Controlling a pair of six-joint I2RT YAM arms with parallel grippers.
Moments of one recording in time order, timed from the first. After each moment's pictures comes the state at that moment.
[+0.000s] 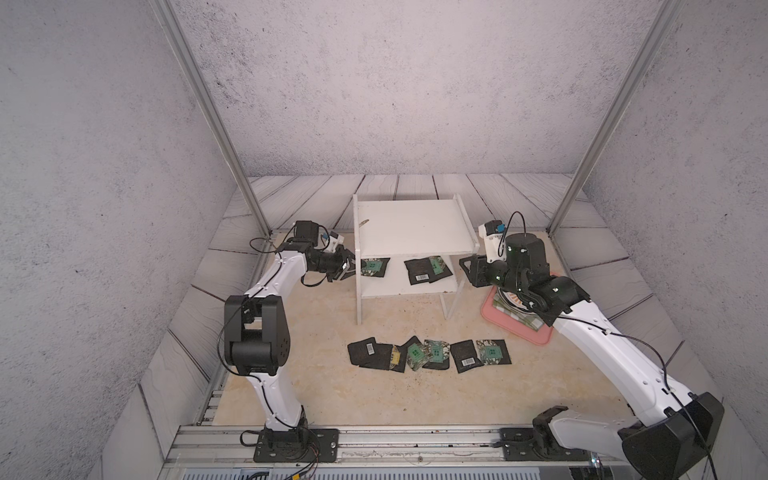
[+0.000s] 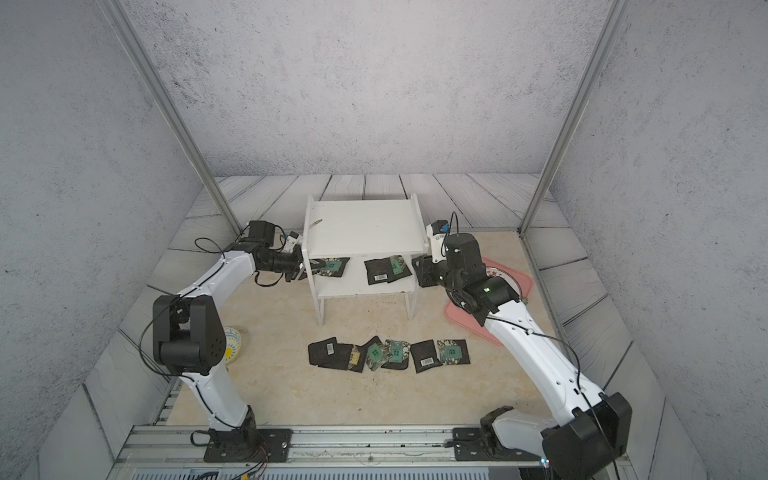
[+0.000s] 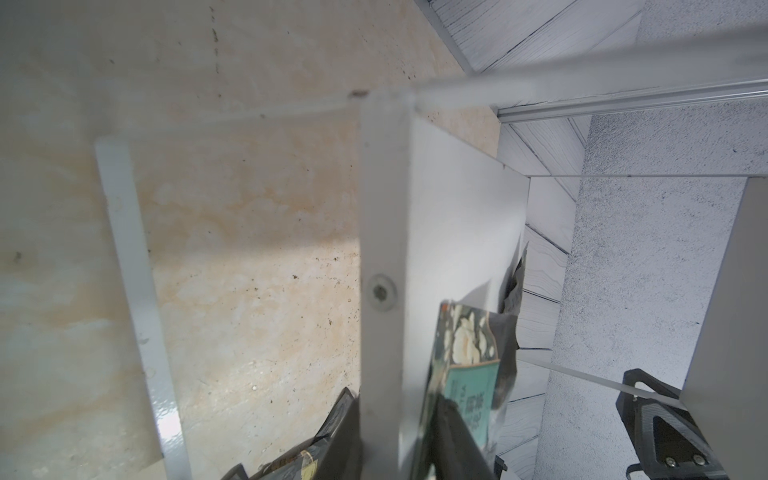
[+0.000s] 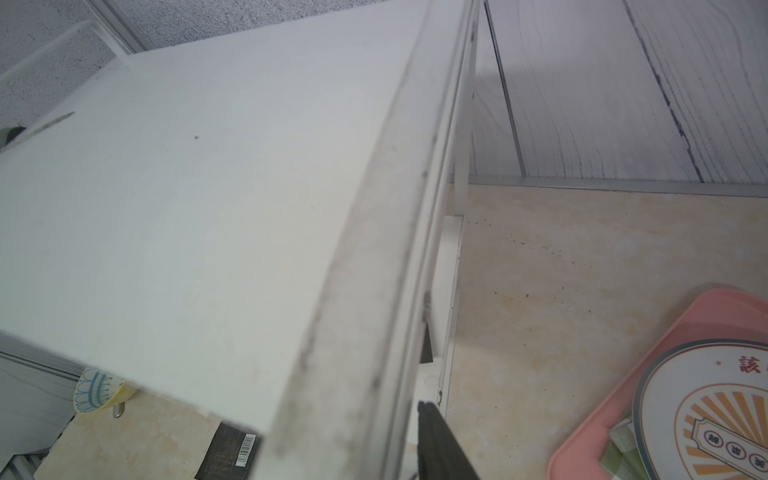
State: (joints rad) left arm -0.06 1.84 1.48 -0.66 0.90 -0.52; right arm 0.46 1.23 1.22 -0.49 -0.13 0.28
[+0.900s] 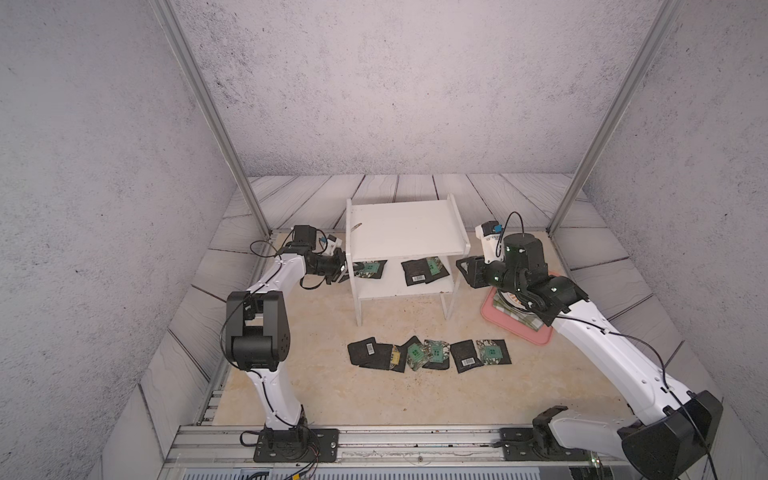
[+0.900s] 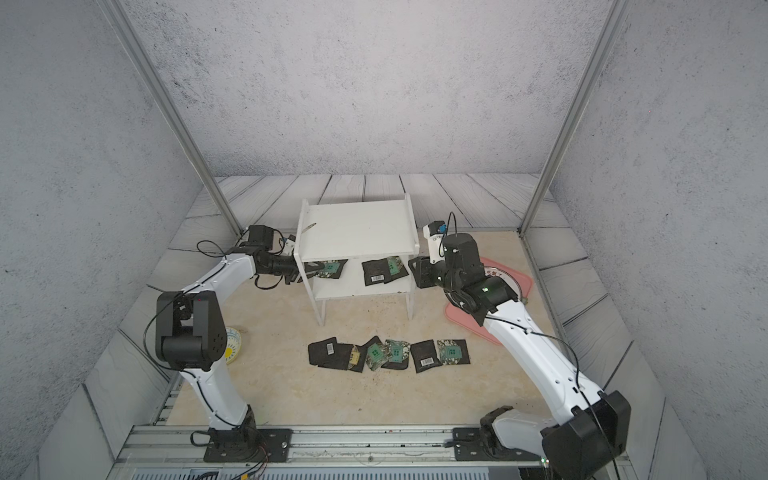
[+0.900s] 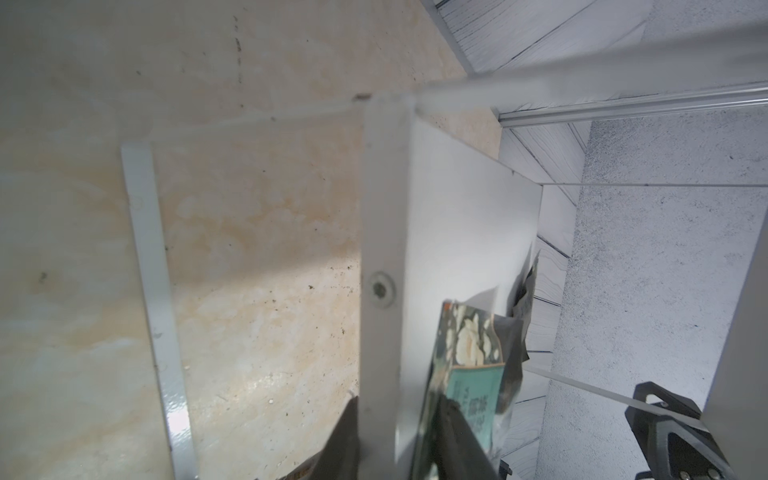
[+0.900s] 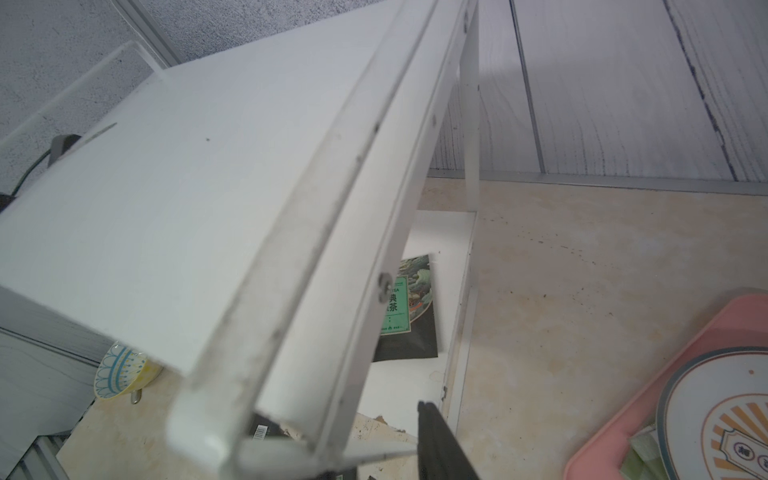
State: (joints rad) left arm -0.04 1.89 1.44 -0.59 0.92 -0.51; right arm 0.46 1.24 1.22 -0.48 -0.15 0.28
